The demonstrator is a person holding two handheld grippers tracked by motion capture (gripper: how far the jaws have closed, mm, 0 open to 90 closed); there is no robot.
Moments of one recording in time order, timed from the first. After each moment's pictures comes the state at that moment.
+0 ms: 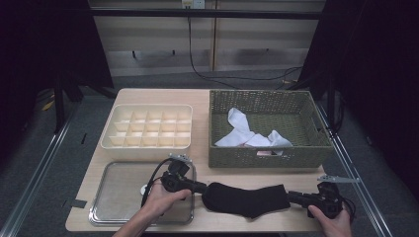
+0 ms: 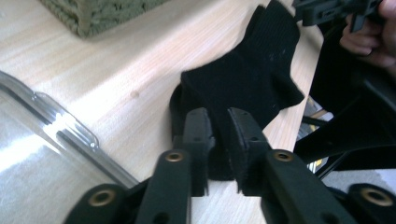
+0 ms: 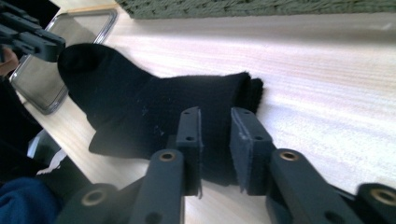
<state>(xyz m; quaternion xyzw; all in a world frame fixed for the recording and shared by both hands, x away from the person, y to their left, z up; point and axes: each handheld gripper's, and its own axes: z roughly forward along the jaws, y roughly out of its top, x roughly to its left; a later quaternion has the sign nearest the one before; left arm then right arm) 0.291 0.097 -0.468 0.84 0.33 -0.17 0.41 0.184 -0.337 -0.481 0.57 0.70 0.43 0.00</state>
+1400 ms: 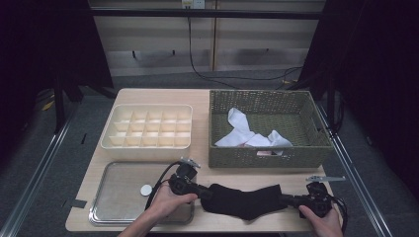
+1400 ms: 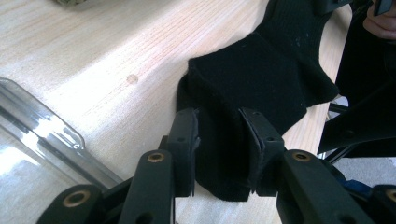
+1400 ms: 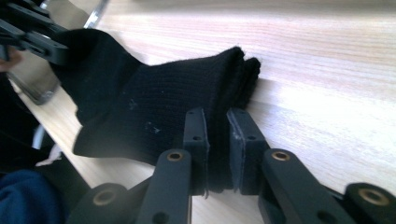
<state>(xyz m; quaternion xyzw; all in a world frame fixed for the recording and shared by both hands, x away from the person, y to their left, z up) 0.290 0.079 -0.487 0.86 0.32 -0.16 0.36 0.193 -0.321 -0.496 0.57 0.71 0.41 -0.04</state>
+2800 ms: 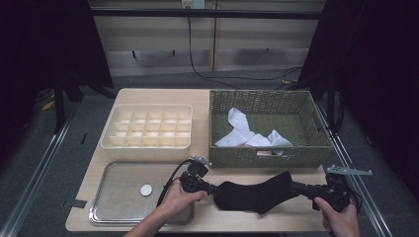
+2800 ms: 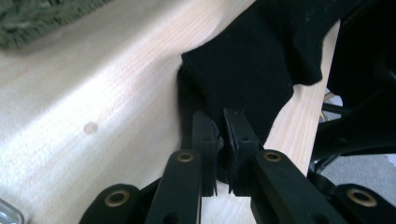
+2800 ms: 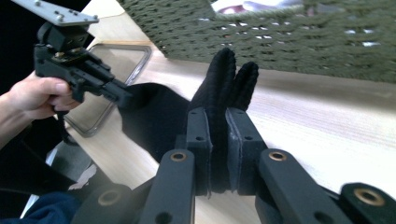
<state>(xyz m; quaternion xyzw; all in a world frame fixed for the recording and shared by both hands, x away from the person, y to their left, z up) 0.292 0.047 -0.485 0.86 0.31 -0.17 0.37 0.187 -0.336 -0.438 0.54 0.69 0.48 0.01</state>
